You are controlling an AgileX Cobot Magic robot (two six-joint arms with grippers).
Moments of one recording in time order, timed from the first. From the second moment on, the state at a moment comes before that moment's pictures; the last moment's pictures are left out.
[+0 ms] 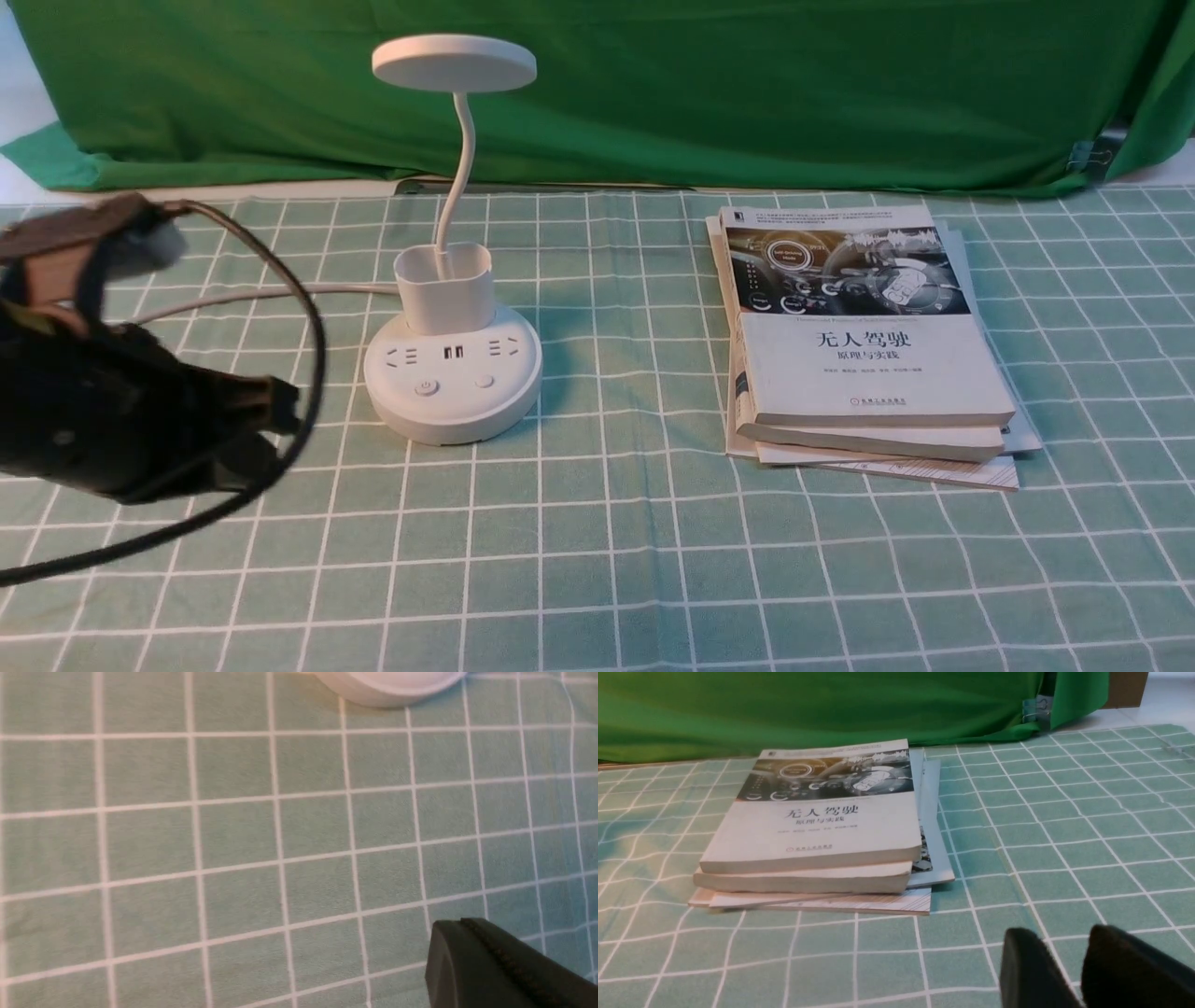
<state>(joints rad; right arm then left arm) 0.07 0.00 0.01 -0.07 0.24 0.17 -0.20 1.23 -0.87 -0.38 0.83 0.07</state>
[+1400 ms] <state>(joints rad) 0.07 0.00 0.01 -0.07 0.24 0.17 -0.41 2.02 -1.47 -0.08 0.71 -0.05</state>
